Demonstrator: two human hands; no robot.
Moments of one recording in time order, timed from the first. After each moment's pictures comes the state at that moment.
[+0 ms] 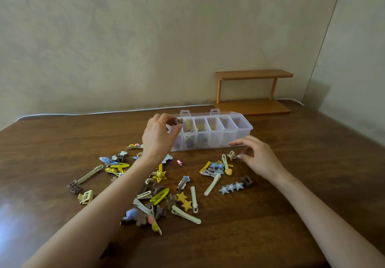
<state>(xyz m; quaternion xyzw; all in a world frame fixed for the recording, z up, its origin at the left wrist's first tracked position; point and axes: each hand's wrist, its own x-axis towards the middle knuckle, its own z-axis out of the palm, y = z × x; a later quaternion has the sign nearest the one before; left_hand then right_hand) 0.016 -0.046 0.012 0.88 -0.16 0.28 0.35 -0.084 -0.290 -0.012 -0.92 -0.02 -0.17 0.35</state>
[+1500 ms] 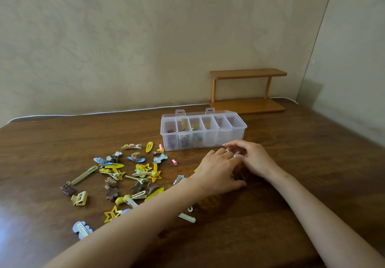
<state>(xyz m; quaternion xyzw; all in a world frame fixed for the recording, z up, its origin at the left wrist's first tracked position) -0.070 -0.141 -0.008 0.86 -0.48 0.12 0.10 -0.083 -0.296 -0.015 -0.93 -0.02 -0.11 0.36</state>
